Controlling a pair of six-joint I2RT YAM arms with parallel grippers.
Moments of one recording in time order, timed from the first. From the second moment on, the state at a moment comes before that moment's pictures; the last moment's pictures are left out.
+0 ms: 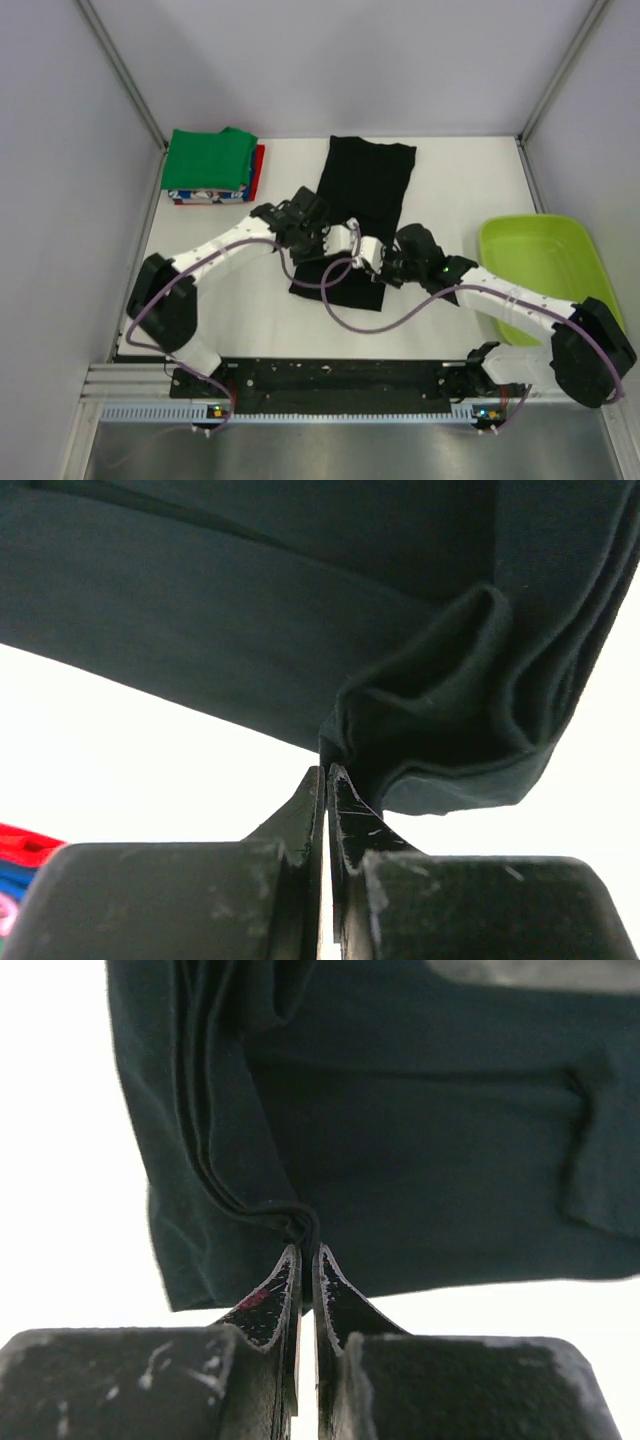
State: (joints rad) left arm -0.70 1.52 1.13 -0.74 0.20 0.81; right arm 0.76 1.18 0.66 -0.20 -0.29 -0.62
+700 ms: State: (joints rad) left arm -0.52 2.13 1.81 -0.72 0.05 0.71; right arm 0.43 1.64 0.87 0.14 -0.15 -0.61
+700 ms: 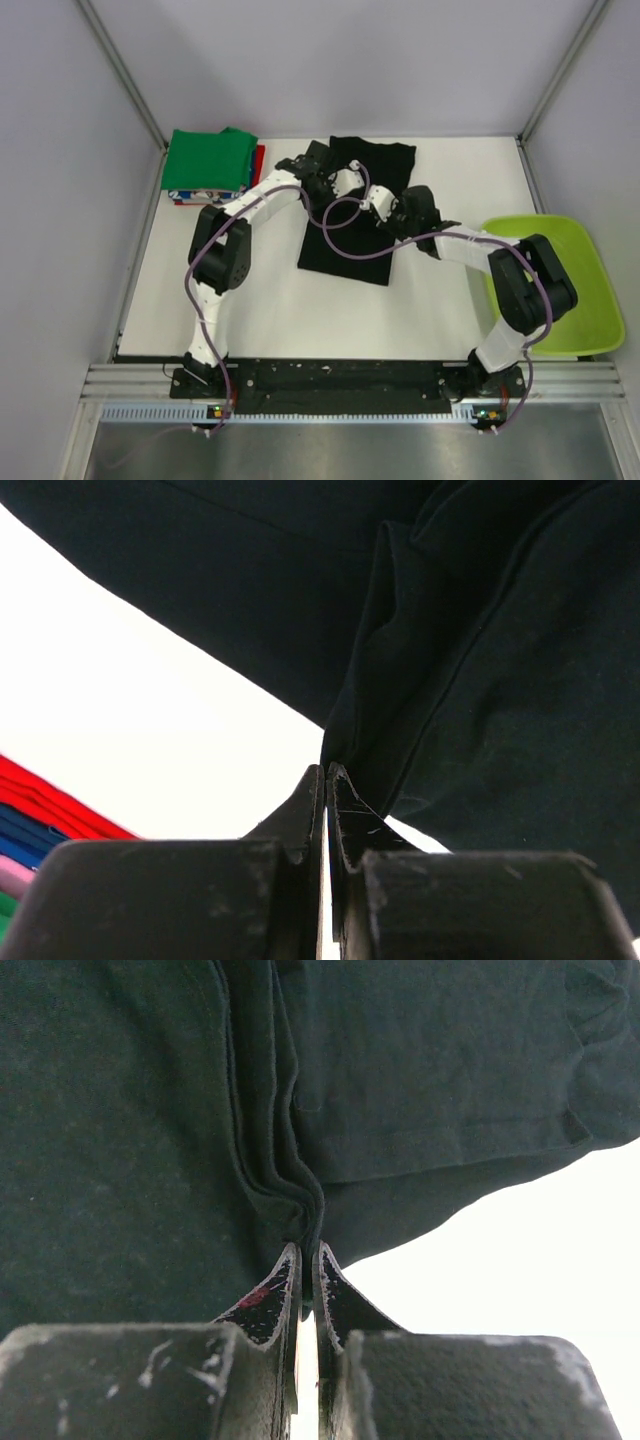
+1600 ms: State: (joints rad) left arm -0.48 1.62 1.22 -0.58 0.38 1.05; right arm 0.66 1.18 0.62 -0.09 -0.31 -0.82
